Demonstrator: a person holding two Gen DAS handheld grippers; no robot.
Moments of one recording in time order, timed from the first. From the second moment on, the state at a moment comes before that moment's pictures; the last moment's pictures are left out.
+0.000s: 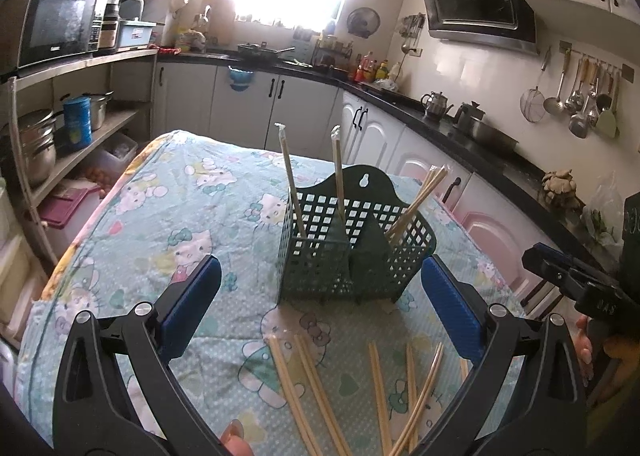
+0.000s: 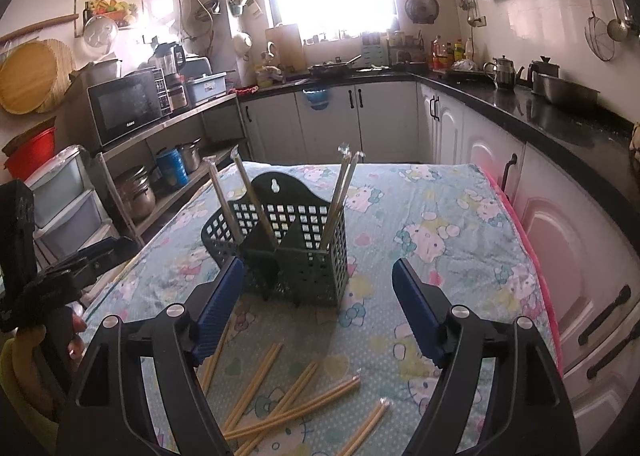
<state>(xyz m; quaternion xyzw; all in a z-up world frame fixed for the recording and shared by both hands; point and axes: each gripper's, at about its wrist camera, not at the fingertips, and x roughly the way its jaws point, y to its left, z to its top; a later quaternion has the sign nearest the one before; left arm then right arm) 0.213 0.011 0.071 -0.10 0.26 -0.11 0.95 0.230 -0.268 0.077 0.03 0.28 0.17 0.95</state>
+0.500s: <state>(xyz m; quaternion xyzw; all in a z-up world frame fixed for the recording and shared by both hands) 0.197 0.007 0.055 -0.11 0.27 -0.12 0.95 0.209 -0.268 0.057 0.02 0.30 0.18 0.94</state>
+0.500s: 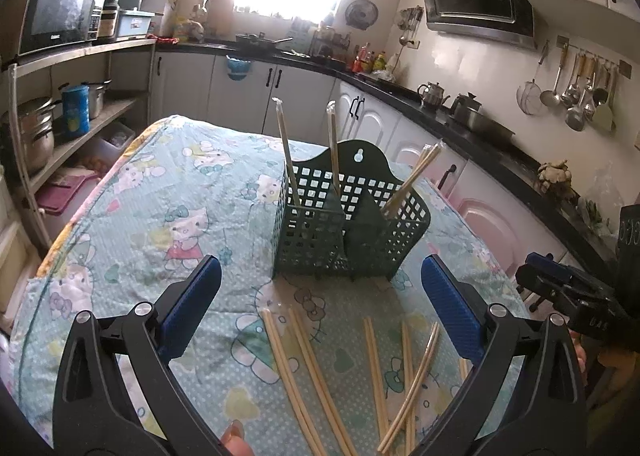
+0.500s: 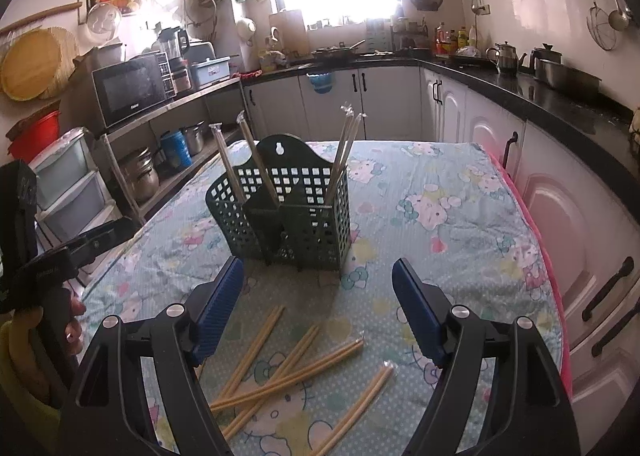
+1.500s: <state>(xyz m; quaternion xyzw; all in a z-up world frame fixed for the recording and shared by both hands) 0.192 -0.013 0.000 -0.09 0.35 -0.12 0.93 0.200 -0.278 0.001 0.02 0.35 0.19 0.92</state>
